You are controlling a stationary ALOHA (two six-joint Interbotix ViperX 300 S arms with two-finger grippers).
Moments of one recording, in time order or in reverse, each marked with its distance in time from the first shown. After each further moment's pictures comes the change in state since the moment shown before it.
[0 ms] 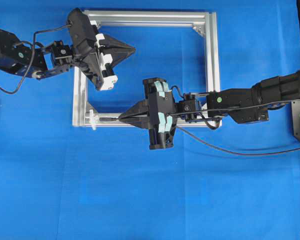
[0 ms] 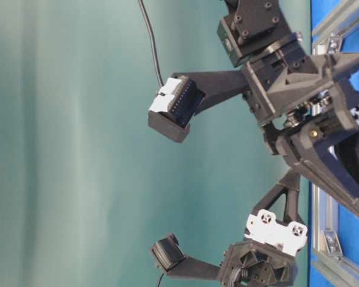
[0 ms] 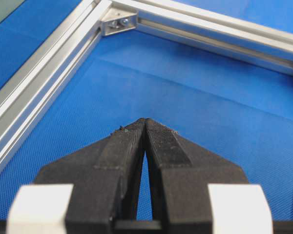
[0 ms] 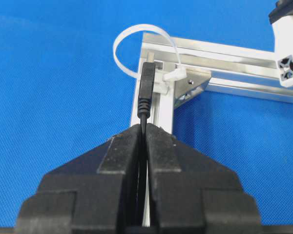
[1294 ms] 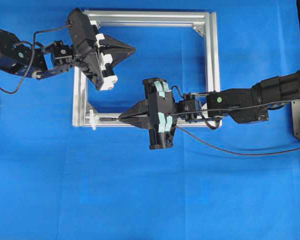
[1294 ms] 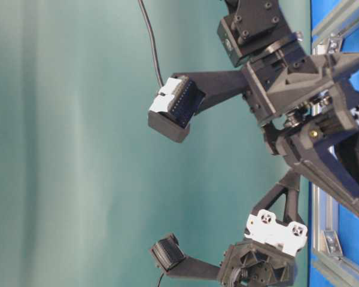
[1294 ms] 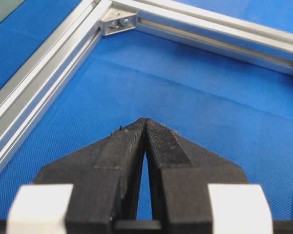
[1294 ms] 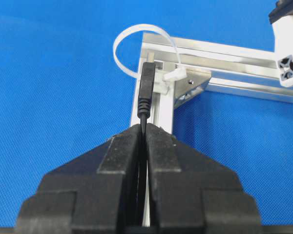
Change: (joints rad) left arm 0.002 0.000 0.000 0.000 0.000 0.000; right arm -0.002 0.000 0.000 0.000 0.000 -0.002
